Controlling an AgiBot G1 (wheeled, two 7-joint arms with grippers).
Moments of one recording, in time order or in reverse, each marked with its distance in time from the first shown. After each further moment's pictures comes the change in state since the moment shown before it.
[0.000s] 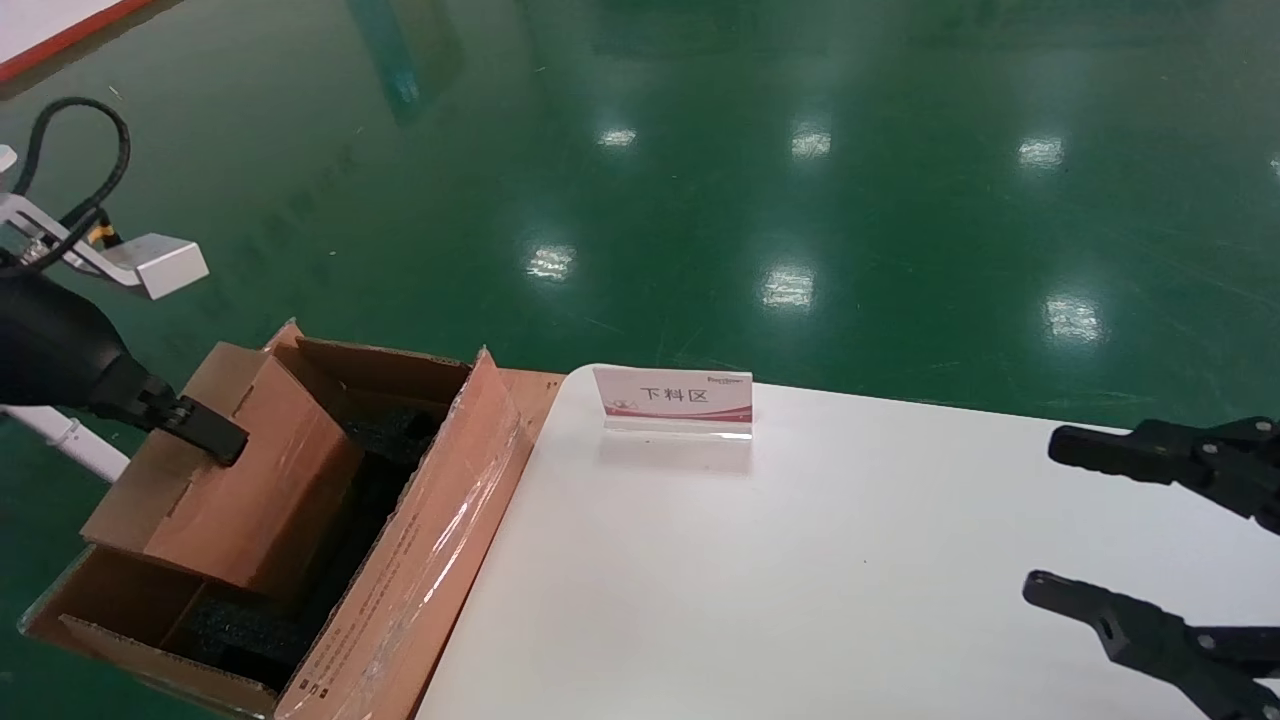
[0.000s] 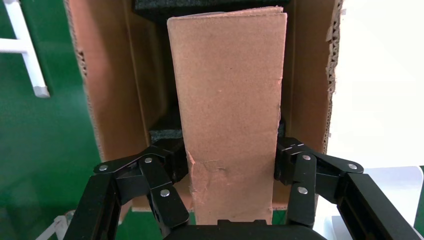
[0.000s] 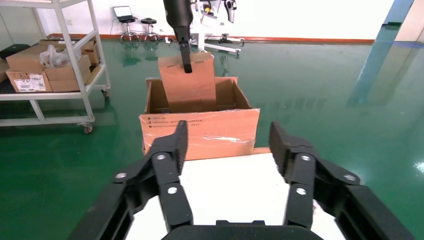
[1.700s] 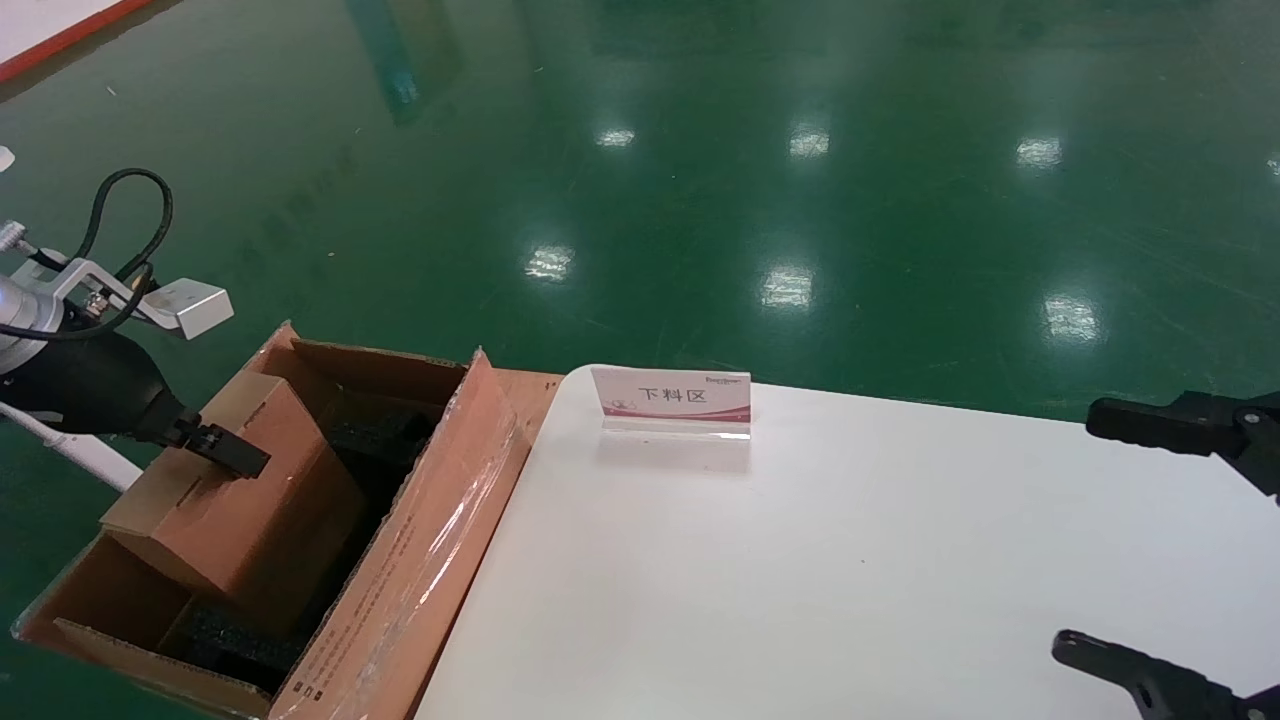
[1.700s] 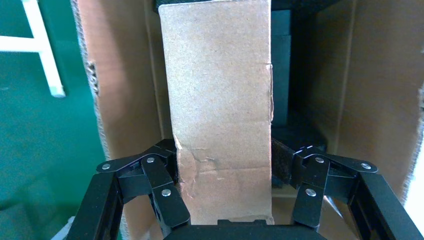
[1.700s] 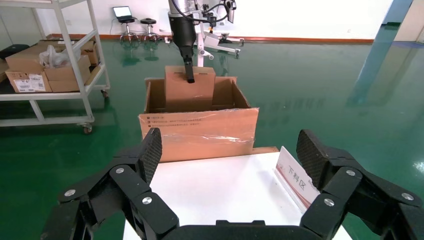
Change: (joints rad) left arm 0.235 0.015 0.008 0.164 -0.033 -0.172 0.116; right arm 0.001 0.001 -0.003 0.000 0.002 0.001 -0.002
